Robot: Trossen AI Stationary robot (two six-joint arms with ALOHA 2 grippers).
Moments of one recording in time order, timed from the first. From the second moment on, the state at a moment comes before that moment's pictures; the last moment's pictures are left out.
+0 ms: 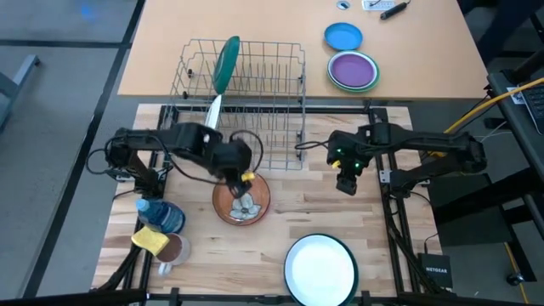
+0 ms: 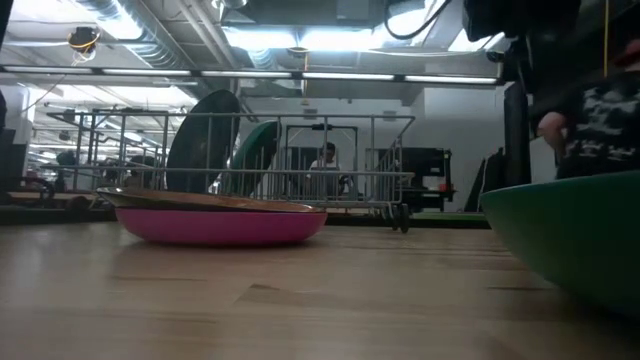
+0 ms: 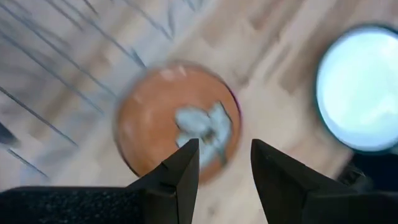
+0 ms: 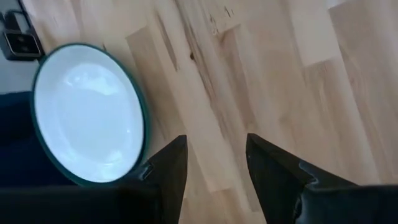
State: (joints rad) left arm -0.13 1.70 2.01 -1.50 -0.13 -0.80; right arm -0.12 1.23 1.17 -1.23 -0.34 0.28
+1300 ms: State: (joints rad) left arm -0.49 1.70 1.26 -0.99 -0.15 -0.15; right arm -0.12 1.24 1.10 -0.85 -0.38 0.28
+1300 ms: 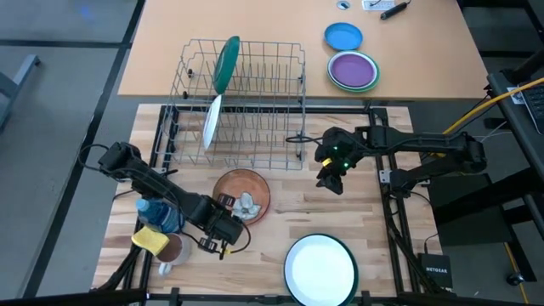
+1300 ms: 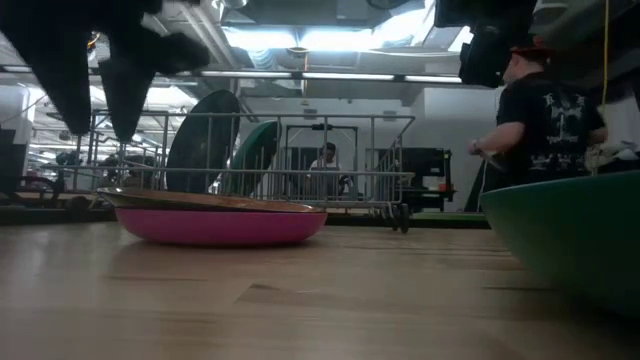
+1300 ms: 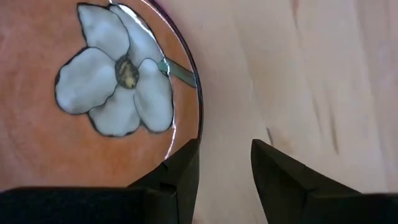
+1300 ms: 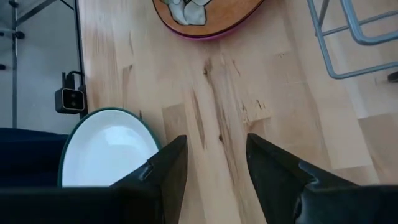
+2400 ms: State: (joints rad) left arm -0.49 1.70 1.02 -0.78 -0.39 -0.12; right arm -0.12 1.24 1.10 -0.81 -0.35 0.32
